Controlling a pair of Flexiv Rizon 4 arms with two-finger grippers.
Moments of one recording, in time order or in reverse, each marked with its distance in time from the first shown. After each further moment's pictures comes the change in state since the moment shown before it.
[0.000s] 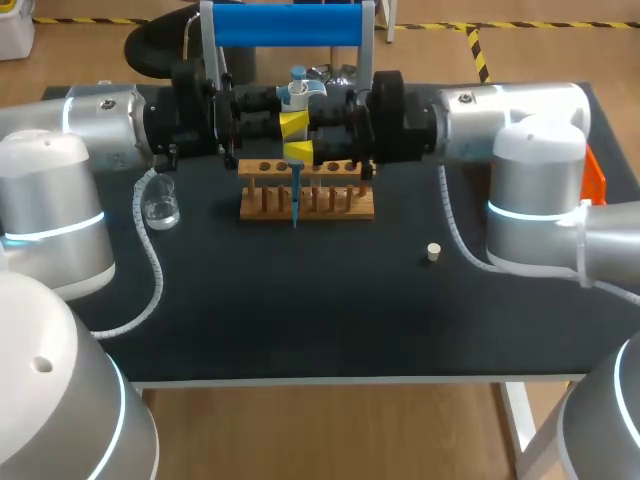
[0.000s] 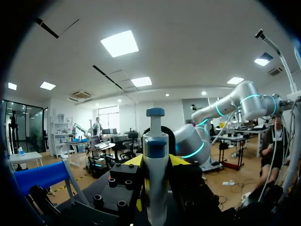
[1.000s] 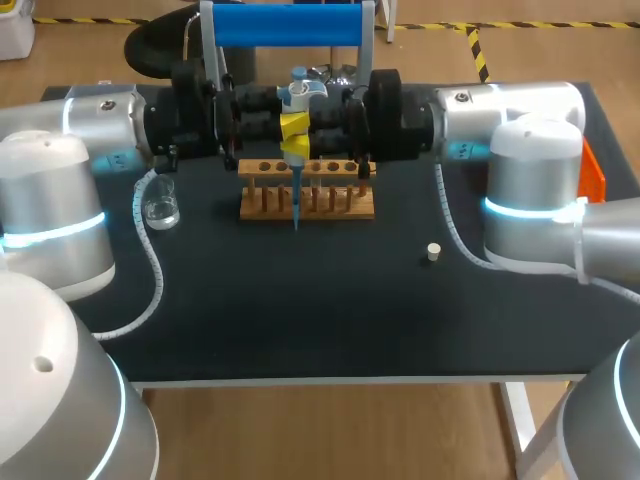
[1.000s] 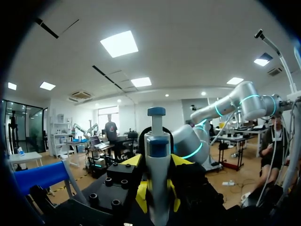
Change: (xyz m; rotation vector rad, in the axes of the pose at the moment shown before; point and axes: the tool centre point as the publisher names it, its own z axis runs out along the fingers) left arm 0.002 -0.001 0.000 0.000 0.000 0.000; right arm 0.001 0.003 0.003 -0.016 0.020 -0.007
